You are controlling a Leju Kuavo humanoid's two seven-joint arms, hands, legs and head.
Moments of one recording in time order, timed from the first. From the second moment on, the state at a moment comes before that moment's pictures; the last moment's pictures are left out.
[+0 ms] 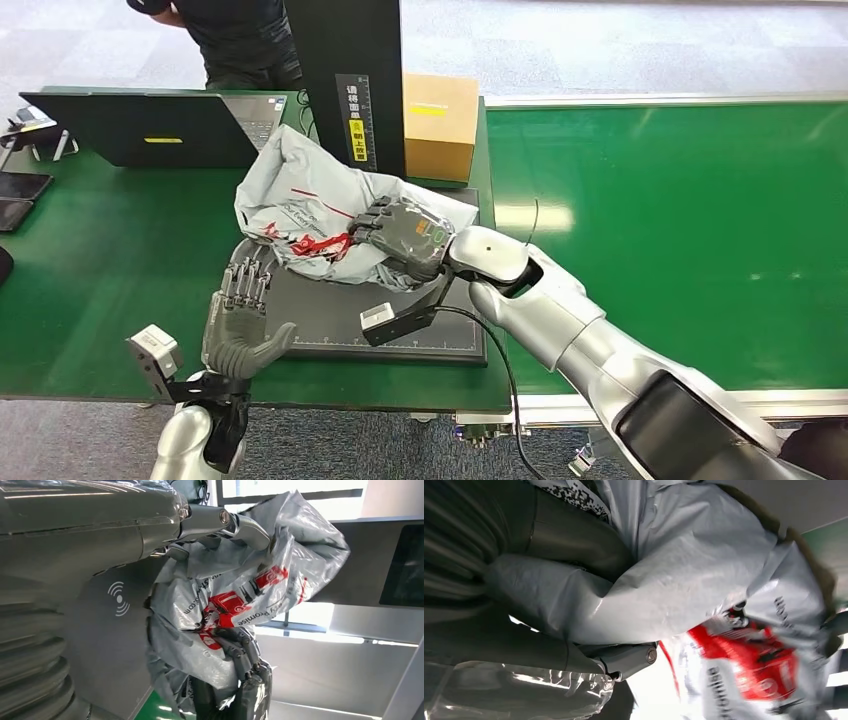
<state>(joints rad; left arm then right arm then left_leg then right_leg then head) -0.06 -0.17 0.01 -1.26 -0.11 -0.25 -0.56 -0.94 0.02 0.91 -0.90 1.00 -0.13 -0.48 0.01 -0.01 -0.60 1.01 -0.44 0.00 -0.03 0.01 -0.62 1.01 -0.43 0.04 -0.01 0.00</state>
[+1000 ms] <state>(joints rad) -0.07 -0.15 -0.02 -1.21 -0.08 -0.24 -0.56 -1.00 0.06 1.06 -0.63 0.92 -0.25 -0.33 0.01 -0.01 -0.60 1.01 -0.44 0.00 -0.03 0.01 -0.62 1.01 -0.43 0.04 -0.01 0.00</state>
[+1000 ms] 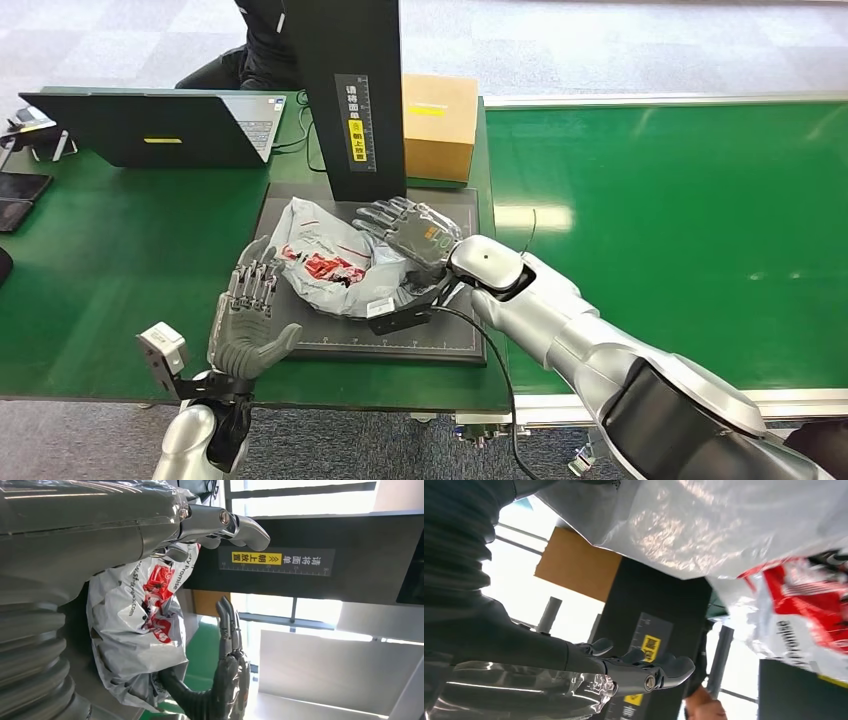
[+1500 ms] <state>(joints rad) -0.06 -0.15 -0.02 -1.21 -0.09 -0.23 -0.56 -0.93 0.05 0.80 -0.67 0.58 -0.26 -0.49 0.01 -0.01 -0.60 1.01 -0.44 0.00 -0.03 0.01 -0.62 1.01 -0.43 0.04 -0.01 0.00</state>
